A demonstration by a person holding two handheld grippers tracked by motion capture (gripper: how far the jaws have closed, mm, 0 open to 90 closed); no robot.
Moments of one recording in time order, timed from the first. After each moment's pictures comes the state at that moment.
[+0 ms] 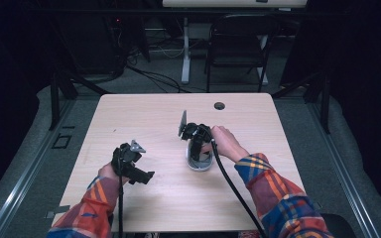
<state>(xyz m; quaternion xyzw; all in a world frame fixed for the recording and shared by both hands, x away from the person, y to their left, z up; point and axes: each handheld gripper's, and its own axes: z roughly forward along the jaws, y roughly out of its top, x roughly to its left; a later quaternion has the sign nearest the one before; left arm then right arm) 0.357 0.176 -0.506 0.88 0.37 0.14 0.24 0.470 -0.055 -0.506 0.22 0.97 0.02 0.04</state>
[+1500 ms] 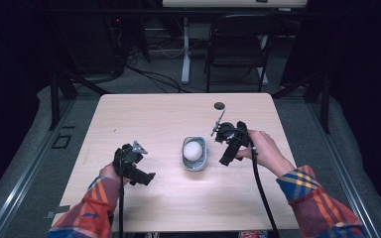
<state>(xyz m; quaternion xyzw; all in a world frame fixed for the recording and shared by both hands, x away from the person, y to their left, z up) 0.357 0.173 -0.508 0.89 0.36 0.13 0.23 0.408 -0.154 -0.446 0.24 0.96 0.08 0.10</state>
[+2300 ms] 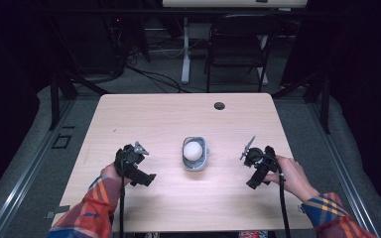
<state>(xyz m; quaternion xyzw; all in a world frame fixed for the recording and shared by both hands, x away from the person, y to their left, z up) 0.357 0.170 -0.510 0.90 0.36 0.13 0.23 0.367 -0.236 -0.514 0.28 0.95 0.05 0.09</state>
